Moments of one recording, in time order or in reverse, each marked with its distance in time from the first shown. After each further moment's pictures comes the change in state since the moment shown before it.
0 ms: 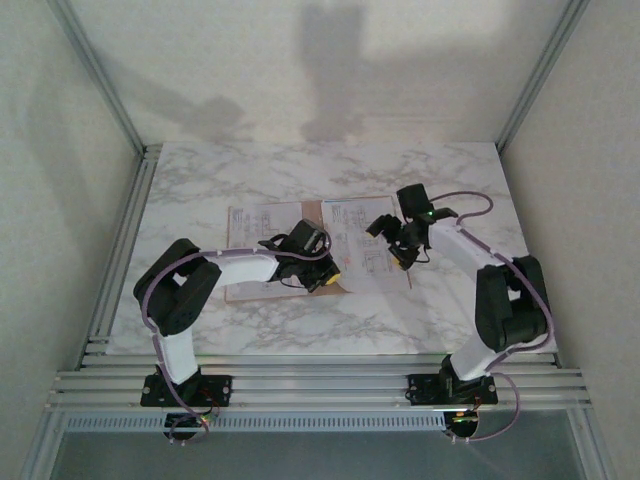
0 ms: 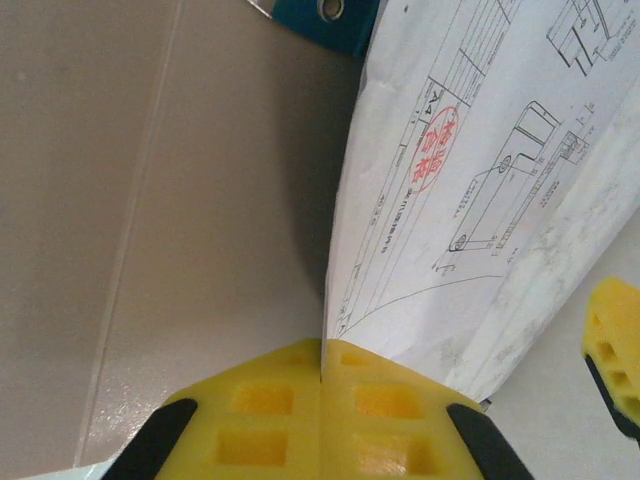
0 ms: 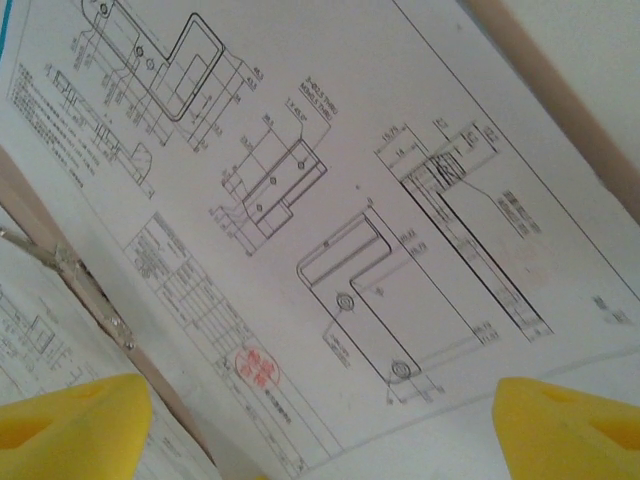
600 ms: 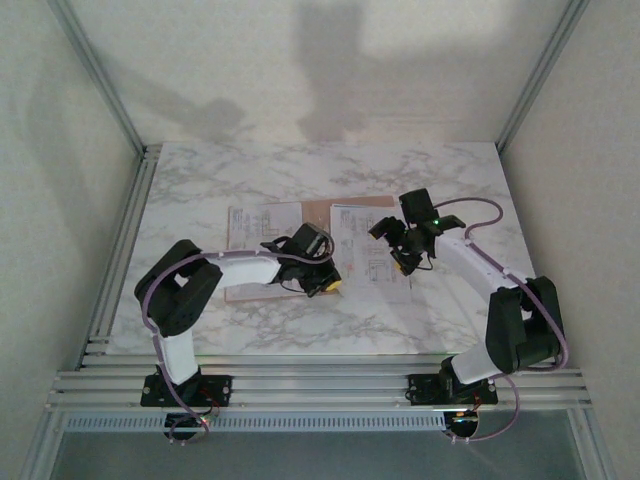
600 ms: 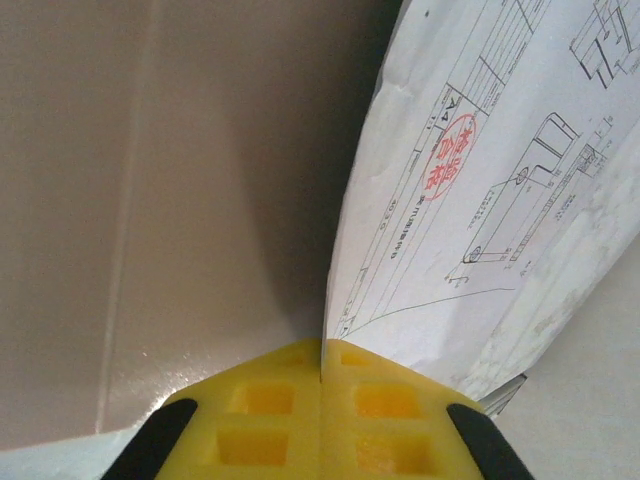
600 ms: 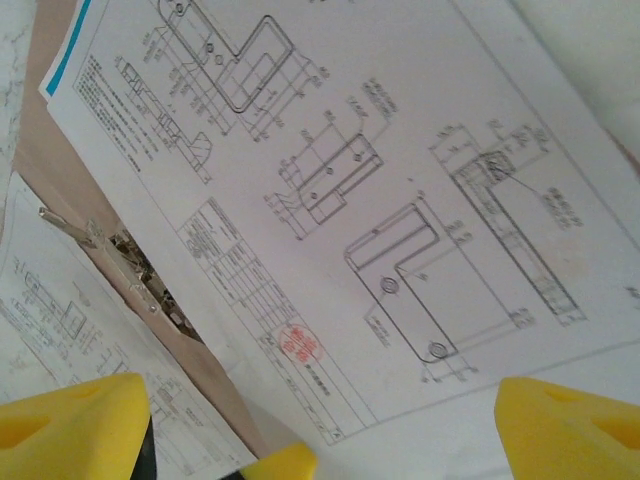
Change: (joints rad) left arm -0.014 0.000 0.000 -0.046 0.026 0.057; right arm 0.030 -0.154 -0.066 -0.033 0.040 0.089
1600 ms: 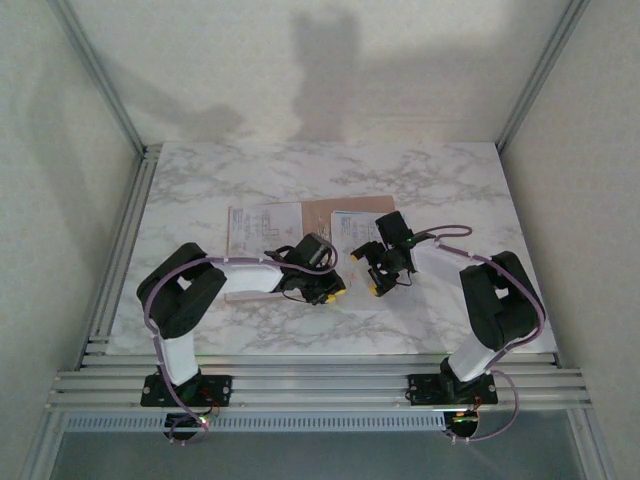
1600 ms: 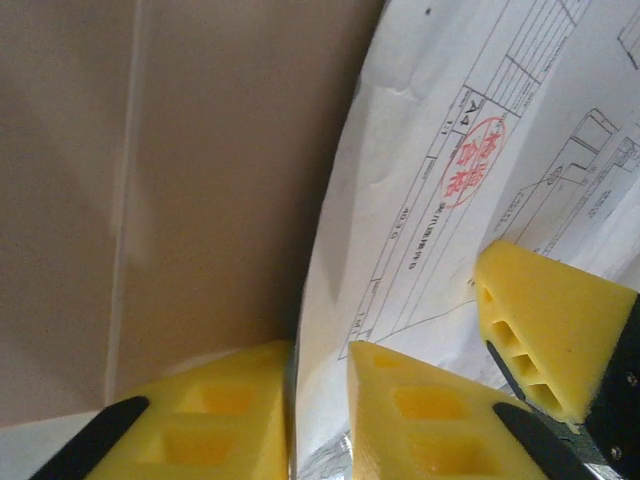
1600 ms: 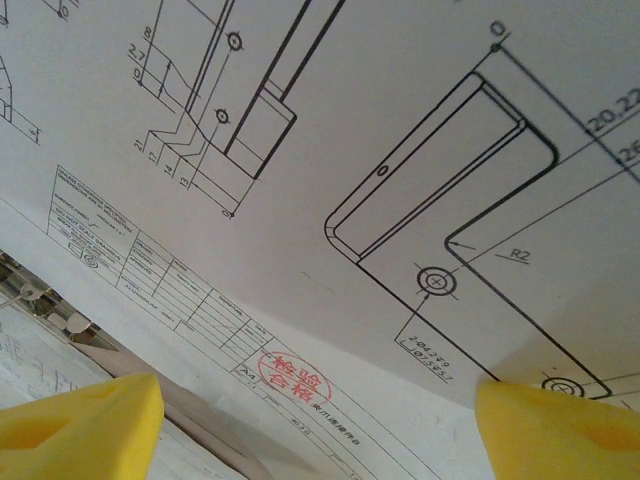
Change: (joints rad) left arm -0.059 0.000 -0.054 0.043 0.001 -0.019; right arm 0.116 0.164 -0.145 0.232 -0.113 0.281
